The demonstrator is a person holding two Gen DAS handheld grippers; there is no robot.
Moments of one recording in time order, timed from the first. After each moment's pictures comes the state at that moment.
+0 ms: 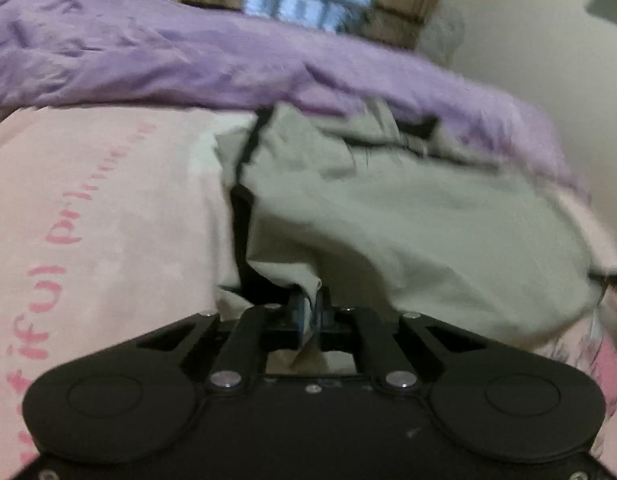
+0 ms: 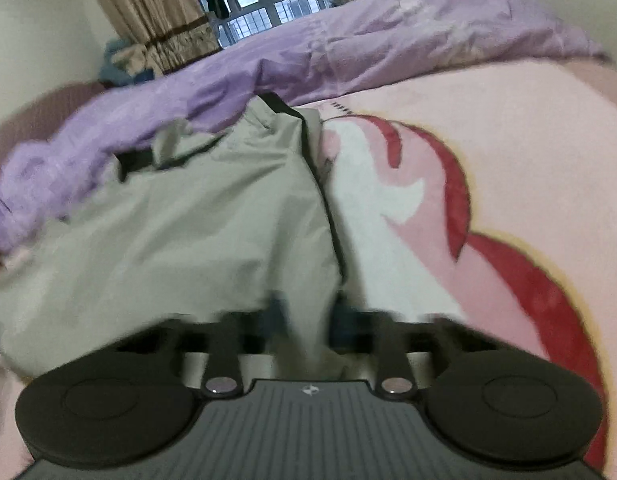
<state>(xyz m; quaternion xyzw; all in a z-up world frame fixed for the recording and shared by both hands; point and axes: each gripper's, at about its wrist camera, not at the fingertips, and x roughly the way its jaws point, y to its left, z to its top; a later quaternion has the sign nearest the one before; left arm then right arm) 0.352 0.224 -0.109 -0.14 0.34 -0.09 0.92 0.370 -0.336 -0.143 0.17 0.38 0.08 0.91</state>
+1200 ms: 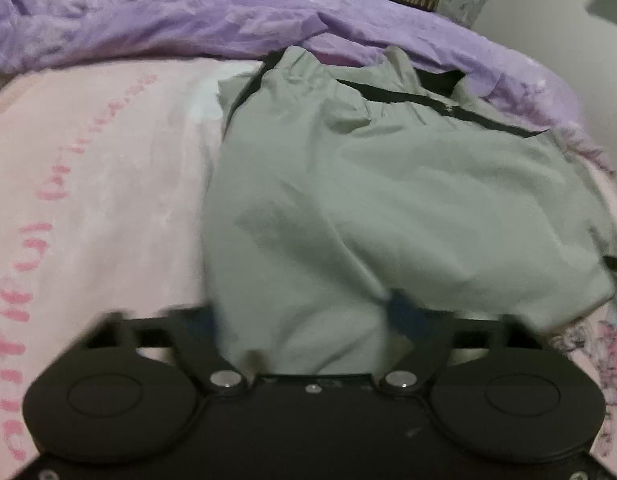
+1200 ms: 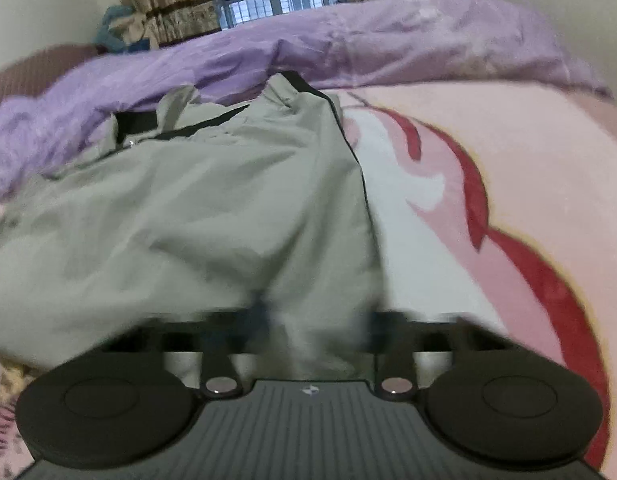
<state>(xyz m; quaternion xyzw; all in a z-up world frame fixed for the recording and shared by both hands) 0.366 0.202 -0.127 -0.09 0.41 -0.06 0.90 0.365 -0.281 -0.145 0.06 0.39 0.03 0.92</state>
